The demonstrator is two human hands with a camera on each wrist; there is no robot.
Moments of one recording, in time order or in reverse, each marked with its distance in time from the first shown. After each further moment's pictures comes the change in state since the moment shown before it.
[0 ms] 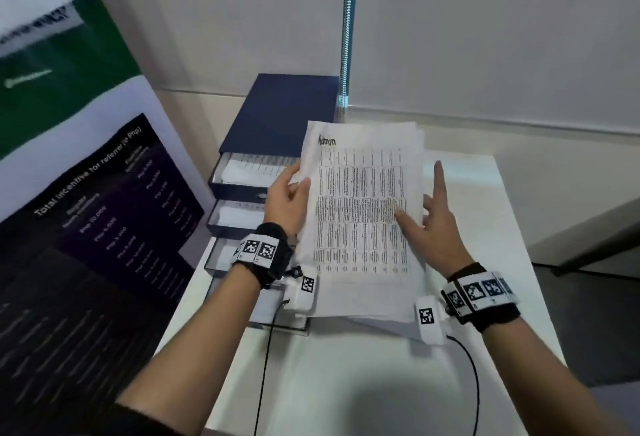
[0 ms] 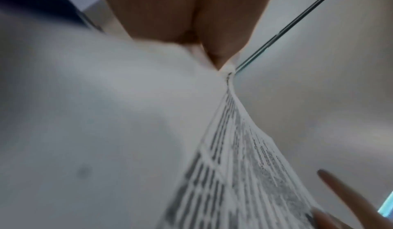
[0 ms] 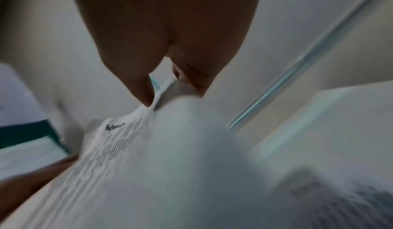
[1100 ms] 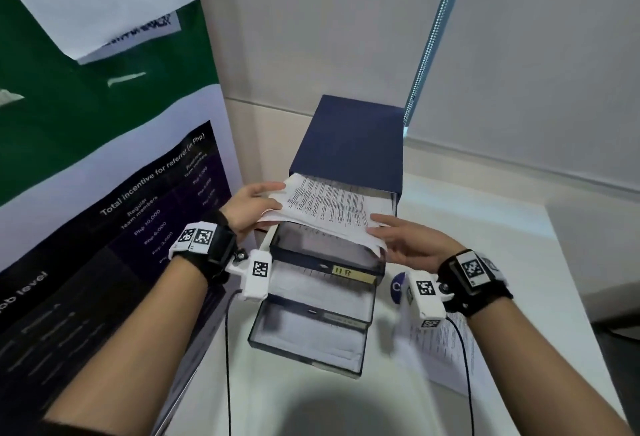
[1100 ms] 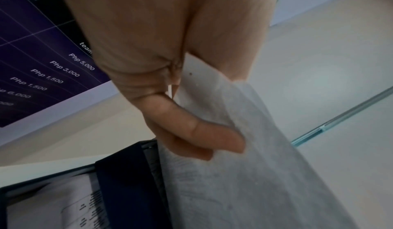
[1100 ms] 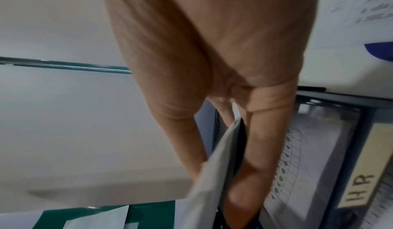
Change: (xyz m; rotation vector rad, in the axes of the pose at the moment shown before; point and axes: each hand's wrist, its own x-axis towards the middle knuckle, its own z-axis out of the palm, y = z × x) left_hand 0.073 -0.012 -0.215 -0.127 -0.116 -0.324; right_hand 0.097 -0.065 0.158 0.498 -0.458 0.778
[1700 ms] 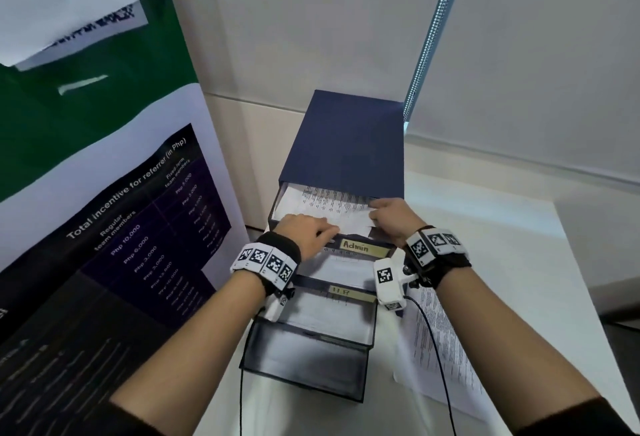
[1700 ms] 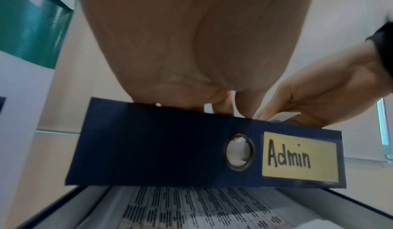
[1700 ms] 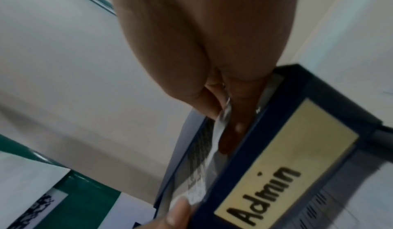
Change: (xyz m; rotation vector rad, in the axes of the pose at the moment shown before) left_hand 0.071 -0.034 0.081 1.341 -0.252 0.310; right_hand 0.092 -0.035 -0.004 -0.489 0.393 -0.157
